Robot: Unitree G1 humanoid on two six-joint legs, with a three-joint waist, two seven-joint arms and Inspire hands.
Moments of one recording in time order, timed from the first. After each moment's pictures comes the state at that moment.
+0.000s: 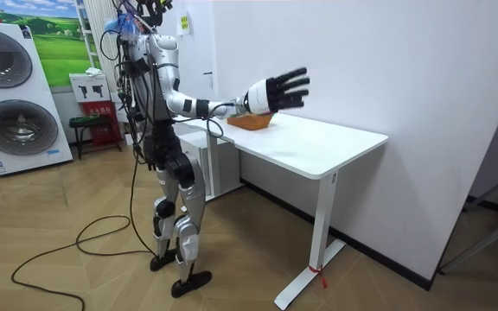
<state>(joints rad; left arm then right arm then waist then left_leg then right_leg) 0.26 0.20 0.21 1.07 0.08 -0.02 0.16 0.07 -0.33 -0.57 0.25 0.05 -0.19 -1.00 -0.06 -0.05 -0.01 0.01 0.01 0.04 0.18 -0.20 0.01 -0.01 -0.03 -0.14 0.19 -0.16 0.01</state>
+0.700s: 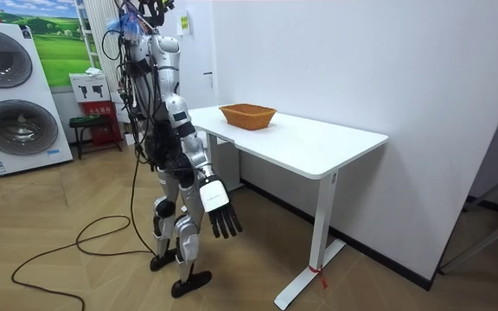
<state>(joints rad) 0.23 0.18 0.23 1.06 0.08 0.05 0.08 0.12 -0.26 -0.30 1.19 0.28 -0.01 -0.52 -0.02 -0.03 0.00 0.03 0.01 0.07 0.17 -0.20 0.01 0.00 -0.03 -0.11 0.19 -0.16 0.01</state>
